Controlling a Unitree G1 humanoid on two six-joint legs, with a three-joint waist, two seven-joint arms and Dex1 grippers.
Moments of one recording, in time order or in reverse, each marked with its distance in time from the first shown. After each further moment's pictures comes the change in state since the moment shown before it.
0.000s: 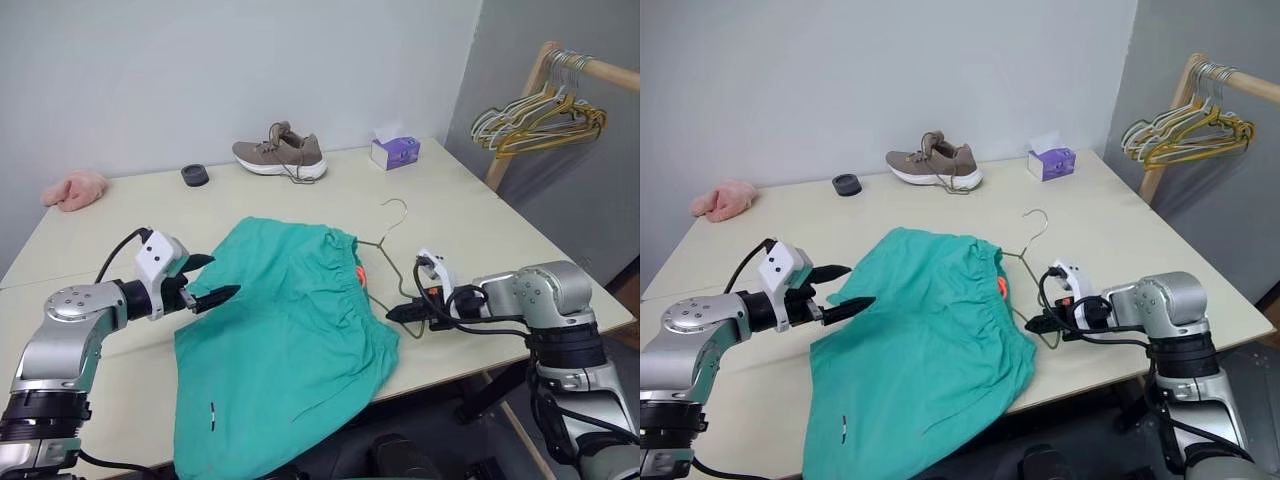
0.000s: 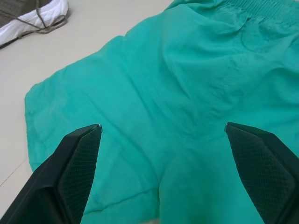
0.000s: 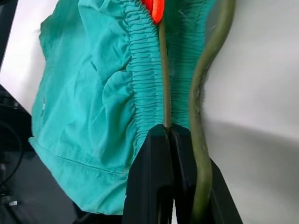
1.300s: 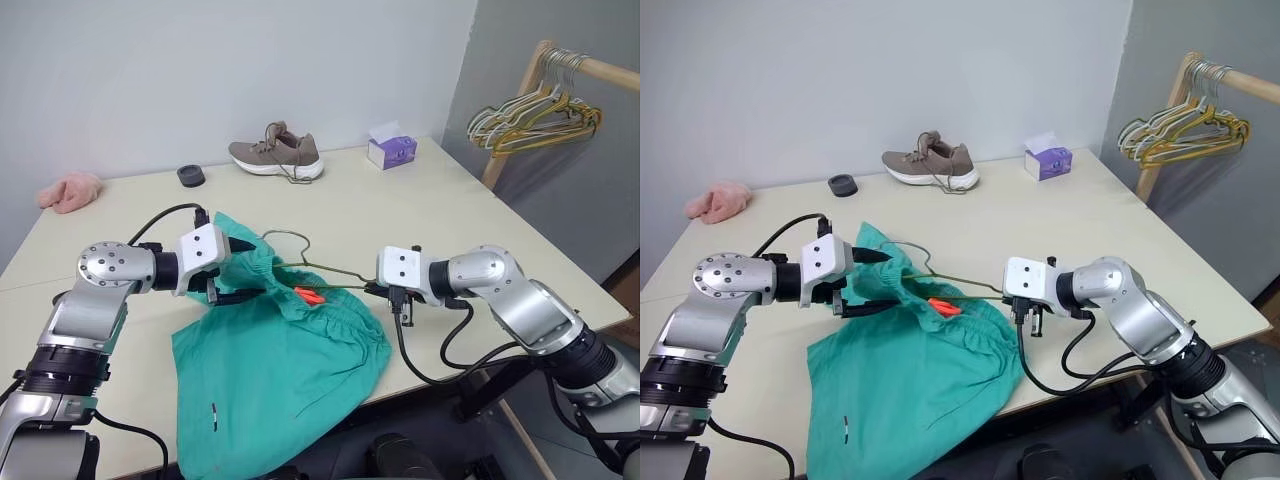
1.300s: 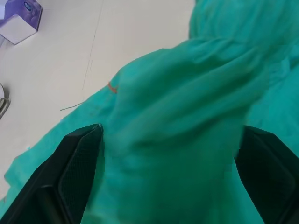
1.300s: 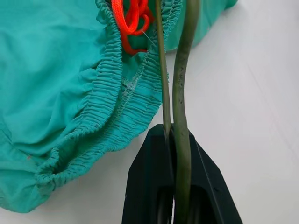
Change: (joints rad) left arm -0.220 0.045 -0.213 0.070 0.166 -0.292 -0.243; right arm -0.036 -0.182 0.462 -0.230 -0.576 -0.992 0.322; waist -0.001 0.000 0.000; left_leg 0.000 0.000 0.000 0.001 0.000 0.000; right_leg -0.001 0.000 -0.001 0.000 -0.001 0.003
